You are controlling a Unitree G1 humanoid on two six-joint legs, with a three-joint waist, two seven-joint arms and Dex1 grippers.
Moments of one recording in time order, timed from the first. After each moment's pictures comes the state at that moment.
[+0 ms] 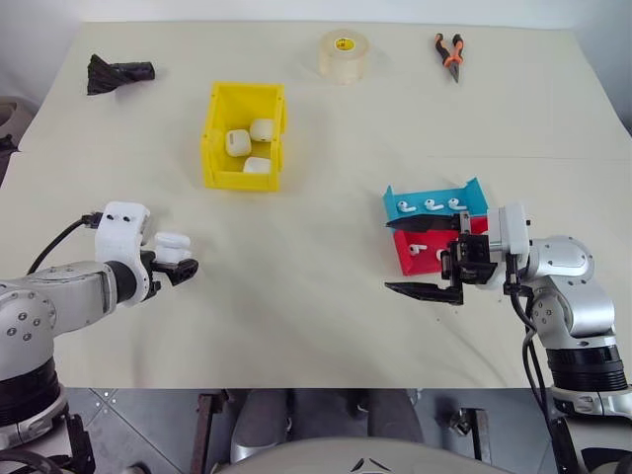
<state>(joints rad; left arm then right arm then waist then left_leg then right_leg) -0.28 0.75 0.41 -0.45 -1.01 1.61 0.25 -0.30 -0.62 -0.05 -0.09 0.57 0.09 1.36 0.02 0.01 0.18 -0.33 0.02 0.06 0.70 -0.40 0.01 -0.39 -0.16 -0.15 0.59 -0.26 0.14</state>
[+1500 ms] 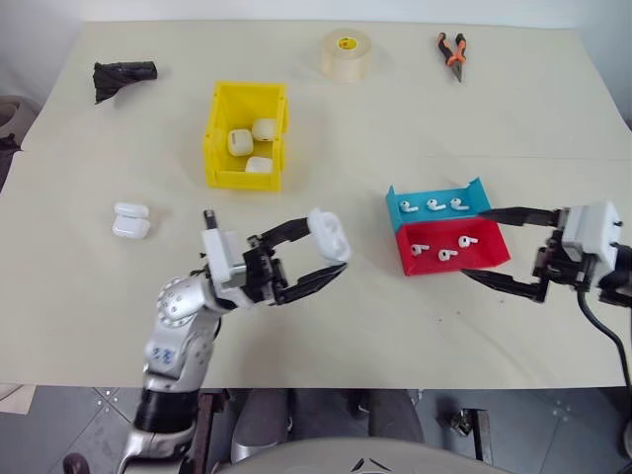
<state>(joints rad) -0.19 0.20 -0.08 -0.24 -0.48 -0.07 -1.00 -0.05 -0.92 -0.34 -0.08 0.47 0.06 1.28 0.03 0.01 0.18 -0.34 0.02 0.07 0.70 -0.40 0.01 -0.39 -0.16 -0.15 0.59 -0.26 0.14</state>
